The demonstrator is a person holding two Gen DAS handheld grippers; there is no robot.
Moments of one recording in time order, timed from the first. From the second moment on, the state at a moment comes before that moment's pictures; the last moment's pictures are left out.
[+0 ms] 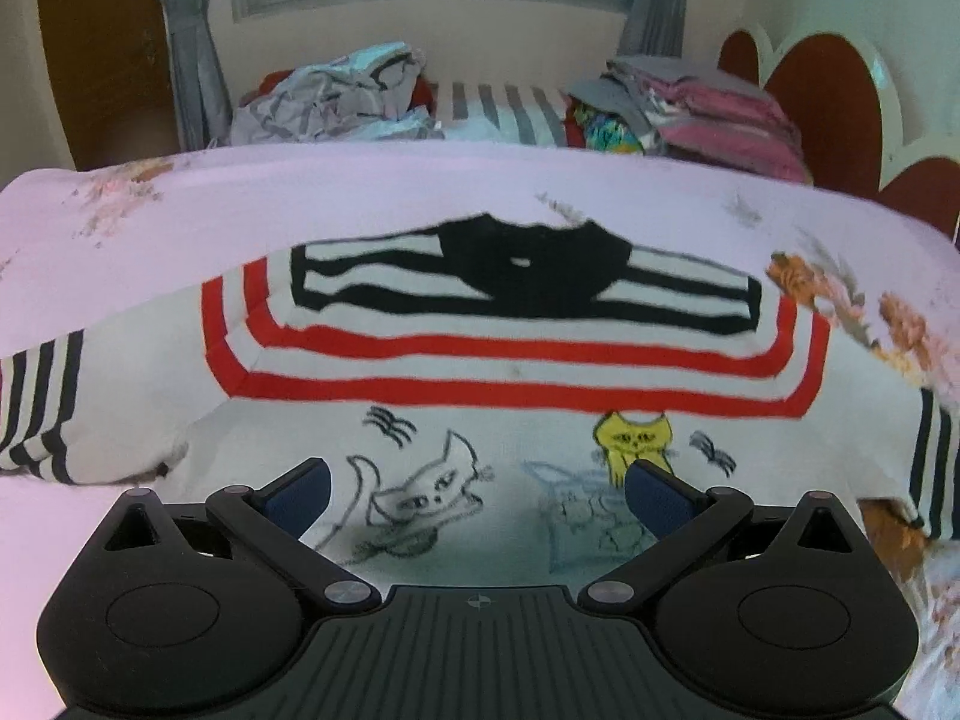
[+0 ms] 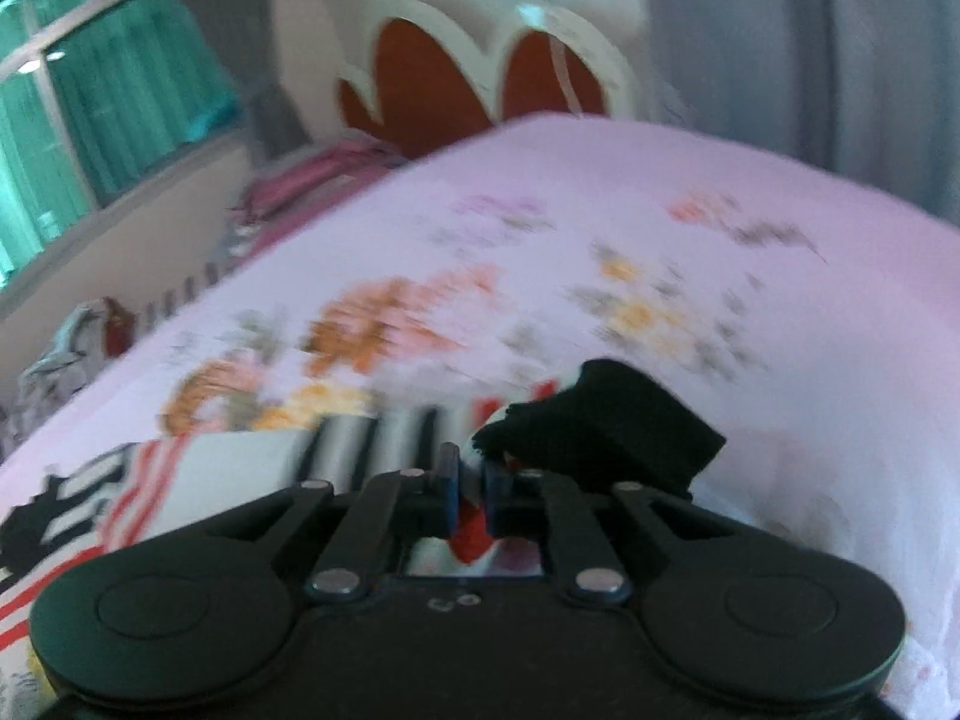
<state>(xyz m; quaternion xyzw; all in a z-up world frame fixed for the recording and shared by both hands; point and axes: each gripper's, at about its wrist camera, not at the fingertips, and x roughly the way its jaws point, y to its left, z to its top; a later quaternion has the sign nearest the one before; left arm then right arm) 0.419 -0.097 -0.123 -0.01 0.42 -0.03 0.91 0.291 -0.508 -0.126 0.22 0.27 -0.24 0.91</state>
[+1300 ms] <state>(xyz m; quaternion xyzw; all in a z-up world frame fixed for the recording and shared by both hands) 0.486 -0.095 -0.193 -0.14 0.46 -0.18 0.86 0.330 -0.306 -0.139 0.09 0.35 -0.11 0.92</state>
